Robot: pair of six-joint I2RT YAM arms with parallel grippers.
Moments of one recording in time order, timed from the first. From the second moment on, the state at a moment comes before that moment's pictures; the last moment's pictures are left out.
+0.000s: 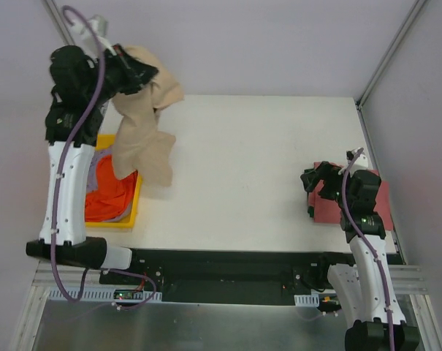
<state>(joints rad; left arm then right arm) 0.00 1.31 1.86 -0.58 0.38 -0.57 -0.06 0.66 0.55 -0.33 -0.30 0.34</state>
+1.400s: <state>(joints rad) -0.62 2.05 2.05 -0.64 0.77 -0.27 -0.06 0.59 0.62 -0.46 -0.30 0.32</state>
